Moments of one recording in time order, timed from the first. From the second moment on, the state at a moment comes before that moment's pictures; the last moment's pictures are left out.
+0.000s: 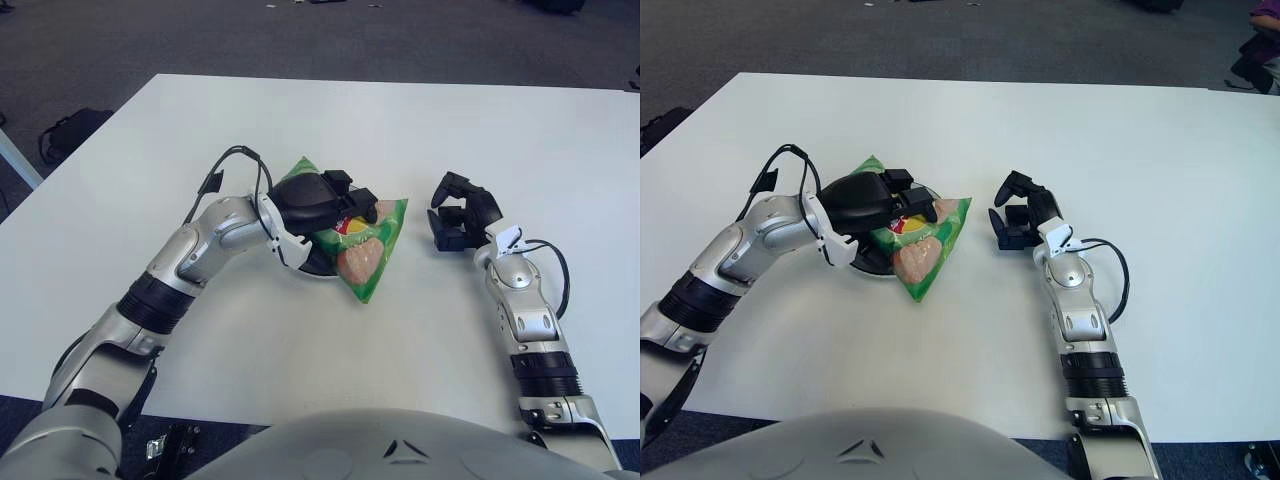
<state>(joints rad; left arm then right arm) -0.44 0.54 -0.40 -0.10 0.54 -0.49 -0.51 -0.09 -0.23 0.01 0.00 -0.07 0.07 0.08</state>
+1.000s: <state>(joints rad) -0.43 0.54 -0.16 0.00 0.12 -0.58 -0.53 -0.11 -0.24 0.02 0.01 -0.09 0.08 0.07</state>
